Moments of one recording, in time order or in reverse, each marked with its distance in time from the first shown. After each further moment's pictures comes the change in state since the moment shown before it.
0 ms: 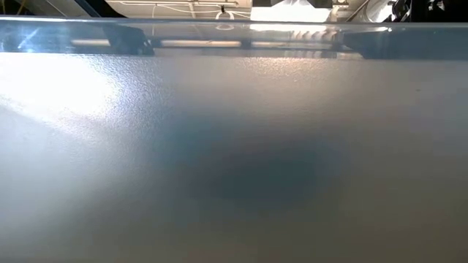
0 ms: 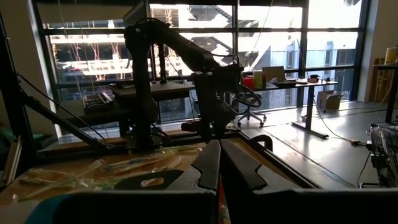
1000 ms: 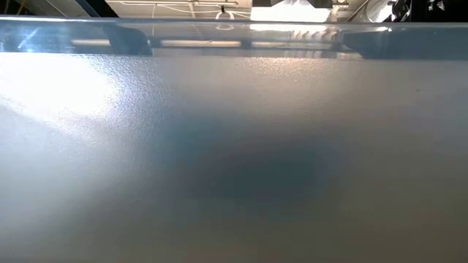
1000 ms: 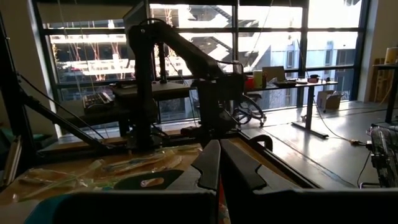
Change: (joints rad) left arm 0.000 0.076 -0.002 0.020 0.065 0.004; right arm 0.000 0.000 0.000 0.000 0.000 0.000
